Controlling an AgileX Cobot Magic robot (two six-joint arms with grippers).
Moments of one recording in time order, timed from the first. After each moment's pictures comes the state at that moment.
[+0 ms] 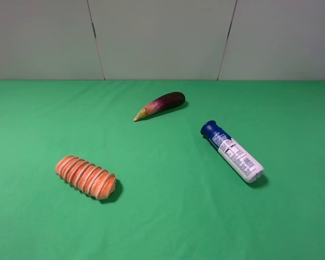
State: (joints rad) left arm 0.07 -0.01 -0.50 -0.08 1.07 0.10; right arm -0.10 -0.01 -0.50 0.02 1.02 0.06
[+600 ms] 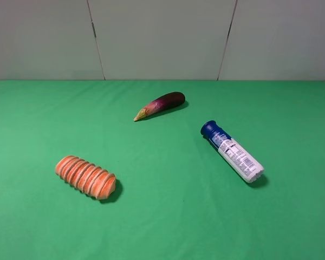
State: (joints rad) left arm 0.07 -0.01 -0.50 -0.08 1.07 0.10; right arm 0.03 -0.01 -0.50 0.02 1.01 0.06
